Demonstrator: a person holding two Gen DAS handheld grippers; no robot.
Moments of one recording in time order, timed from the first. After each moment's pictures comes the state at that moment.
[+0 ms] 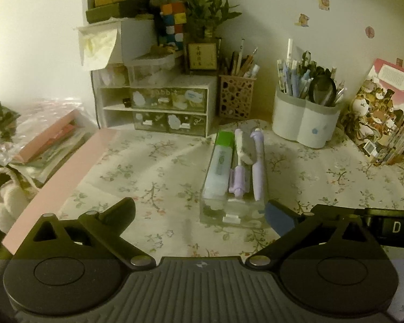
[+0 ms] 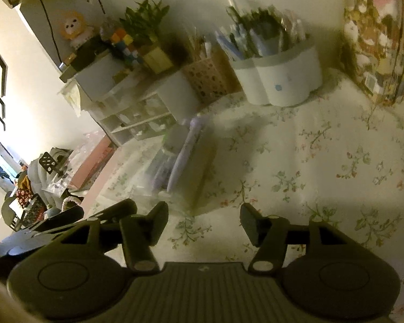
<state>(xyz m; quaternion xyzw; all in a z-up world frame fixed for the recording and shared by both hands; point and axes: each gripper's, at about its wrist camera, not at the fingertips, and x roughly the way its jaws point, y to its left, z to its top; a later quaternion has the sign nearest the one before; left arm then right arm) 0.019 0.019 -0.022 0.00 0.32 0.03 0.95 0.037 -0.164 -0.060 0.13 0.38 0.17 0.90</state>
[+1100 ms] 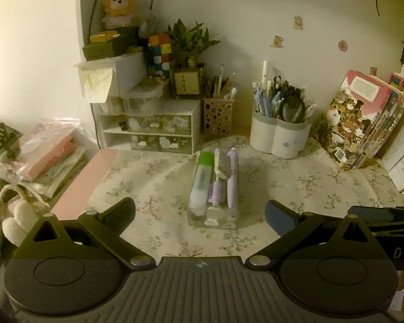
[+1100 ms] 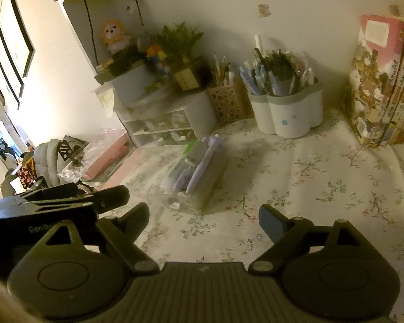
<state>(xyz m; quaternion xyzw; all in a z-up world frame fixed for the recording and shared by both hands) -0.020 0.004 0.030 0.02 0.31 0.01 0.95 -0.009 -0.175 -0.009 0.07 0.35 0.20 0.91</state>
